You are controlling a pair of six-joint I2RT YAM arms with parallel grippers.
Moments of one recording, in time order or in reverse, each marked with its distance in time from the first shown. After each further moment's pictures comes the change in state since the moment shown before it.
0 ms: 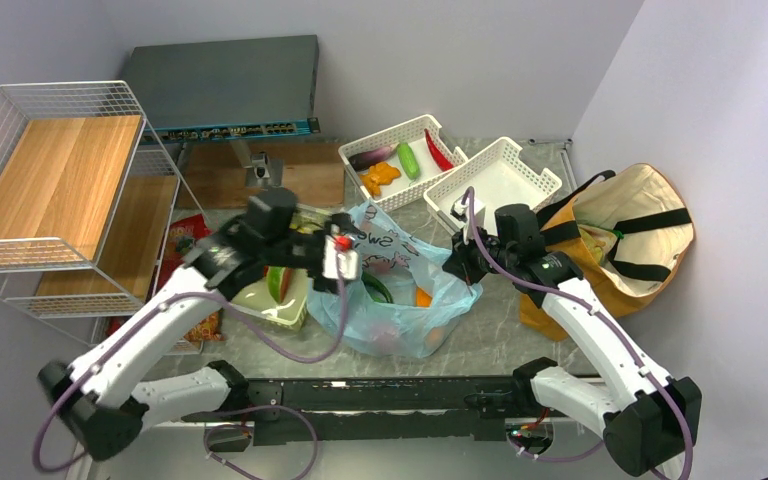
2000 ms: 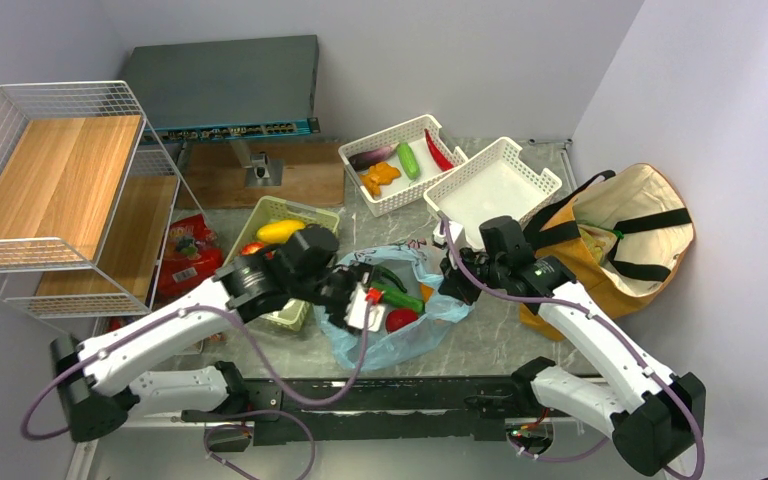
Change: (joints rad) left arm -0.391 0.010 -0.122 -0.046 -0.150 0.026; right arm 0.113 -0.008 -0.018 -0.135 -0.021 -0.203
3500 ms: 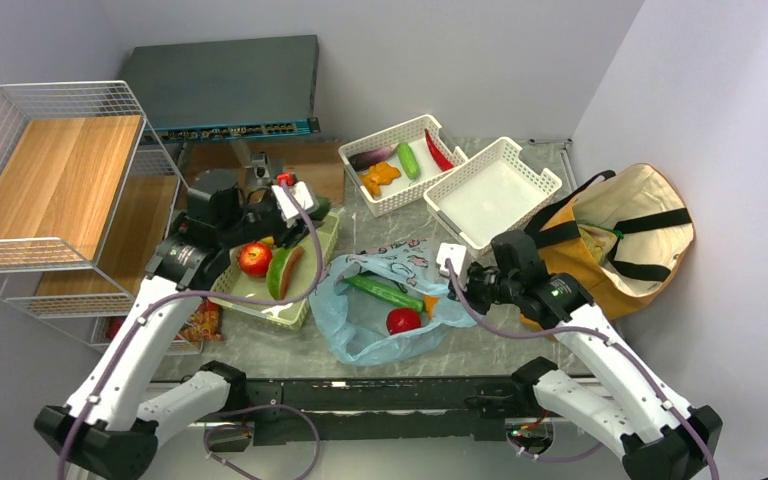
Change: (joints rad) left arm 0.529 -0.047 0.170 0.179 0.076 -0.327; right arm -0.002 -0.141 -0.038 -0.061 0.008 -0.253
